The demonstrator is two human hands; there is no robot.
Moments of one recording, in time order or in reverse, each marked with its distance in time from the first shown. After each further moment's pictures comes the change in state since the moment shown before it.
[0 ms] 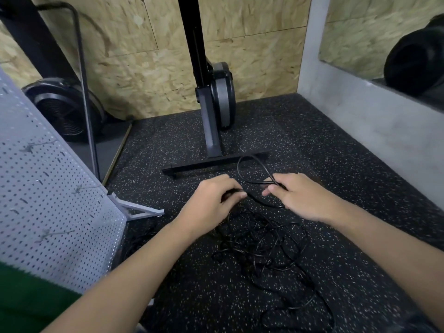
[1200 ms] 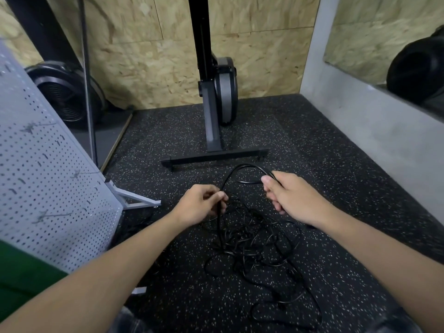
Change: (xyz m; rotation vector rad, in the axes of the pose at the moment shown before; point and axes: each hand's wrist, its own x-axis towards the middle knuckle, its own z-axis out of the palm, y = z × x) left_hand -0.024 -0.028 0.016 -0.541 -0.153 -0.633; right_hand -0.006 -0.001 0.018 0.187 0.059 -0.004
